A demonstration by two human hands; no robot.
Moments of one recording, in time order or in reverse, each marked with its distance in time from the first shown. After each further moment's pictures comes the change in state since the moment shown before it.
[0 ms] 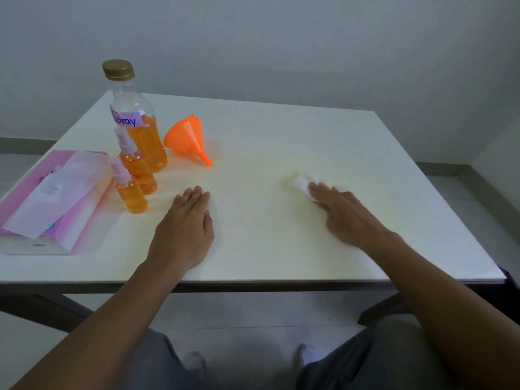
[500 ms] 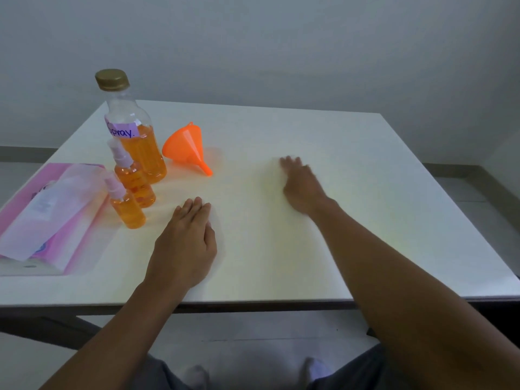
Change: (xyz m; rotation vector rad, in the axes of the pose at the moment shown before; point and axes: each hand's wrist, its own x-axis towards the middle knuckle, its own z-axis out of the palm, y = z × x) left_hand 0.000 0.005 -0.001 -0.011 0.064 -0.019; right_hand 0.113 -0.064 0.024 0.046 0.022 0.094
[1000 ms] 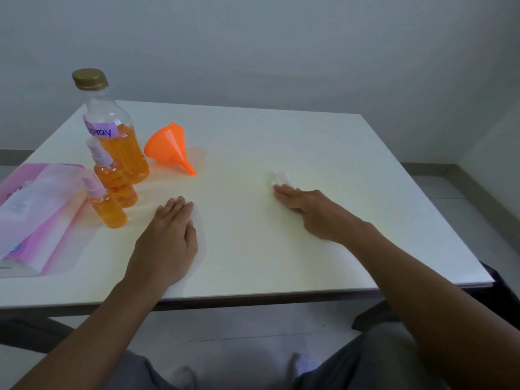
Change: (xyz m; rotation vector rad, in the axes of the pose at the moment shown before) left_hand 0.001 -0.003 0.002 0.000 -0.025 0.010; right_hand -0.076 0.058 -0.032 -0.005 -0.134 -0.307
